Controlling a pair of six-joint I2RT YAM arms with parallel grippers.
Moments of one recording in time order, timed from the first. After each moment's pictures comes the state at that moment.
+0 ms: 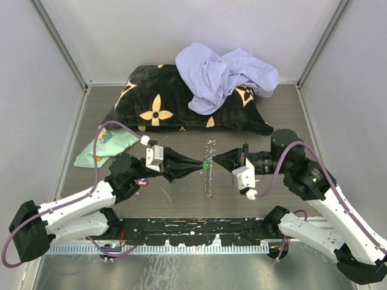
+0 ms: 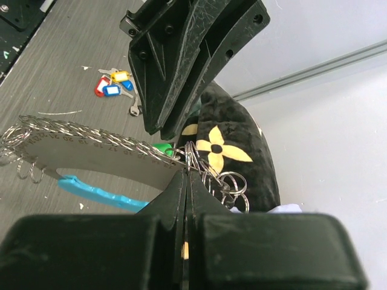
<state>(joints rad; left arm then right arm) -0.91 0.96 0.56 0.79 0.59 -0.16 0.71 0.77 1.10 -0.61 -0.75 -1.15</state>
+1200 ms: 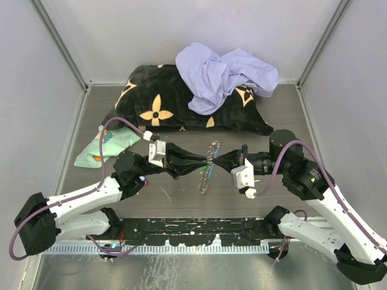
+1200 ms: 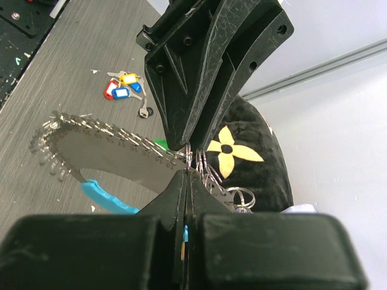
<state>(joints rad) -0.91 1.06 0.59 0.93 0.59 -0.22 0.71 0.77 1.08 -0.61 -0.76 -1.11</state>
